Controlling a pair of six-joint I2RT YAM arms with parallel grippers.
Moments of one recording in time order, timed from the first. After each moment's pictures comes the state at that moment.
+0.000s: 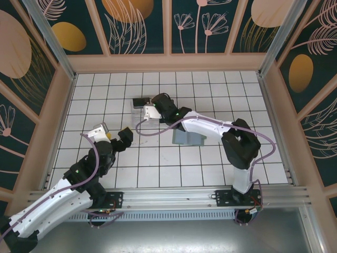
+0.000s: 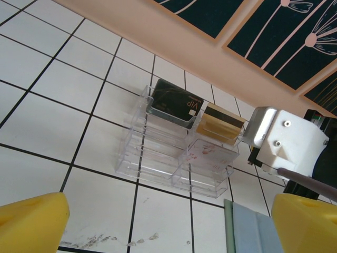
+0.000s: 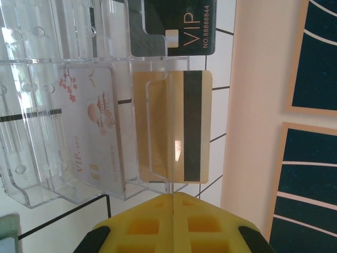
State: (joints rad) left arm -0.80 0.50 0.47 -0.35 -0.59 -0.81; right arm 0.87 1.88 1.39 -0.25 0.45 -1.05
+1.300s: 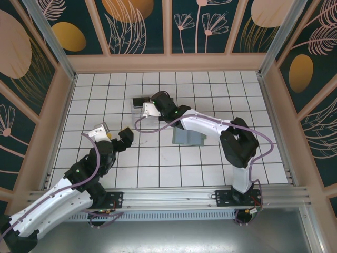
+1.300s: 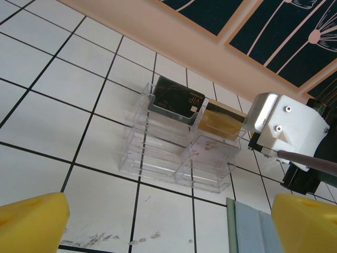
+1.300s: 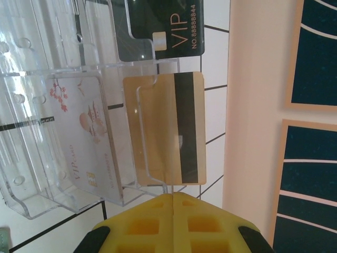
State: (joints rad) left arm -0.80 0.51 0.47 -0.35 -0.59 -0.81; right arm 0.86 1.90 1.44 -0.25 0.45 -1.02
